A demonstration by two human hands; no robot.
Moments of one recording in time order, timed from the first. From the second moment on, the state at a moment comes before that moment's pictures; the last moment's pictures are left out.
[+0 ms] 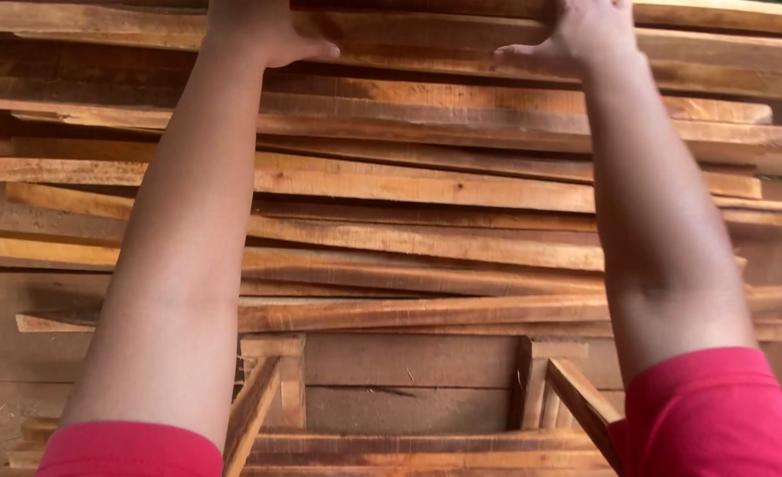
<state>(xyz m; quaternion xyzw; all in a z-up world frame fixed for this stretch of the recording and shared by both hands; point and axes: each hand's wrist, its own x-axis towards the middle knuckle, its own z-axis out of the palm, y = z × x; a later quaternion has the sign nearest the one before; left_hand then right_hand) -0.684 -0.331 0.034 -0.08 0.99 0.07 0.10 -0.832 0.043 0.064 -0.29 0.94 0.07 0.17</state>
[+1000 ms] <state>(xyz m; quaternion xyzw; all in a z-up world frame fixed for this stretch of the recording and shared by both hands) -0.698 -0.312 0.066 -0.05 0.97 0.05 0.23 -0.846 0.037 0.060 -0.34 0.88 0.12 0.31</state>
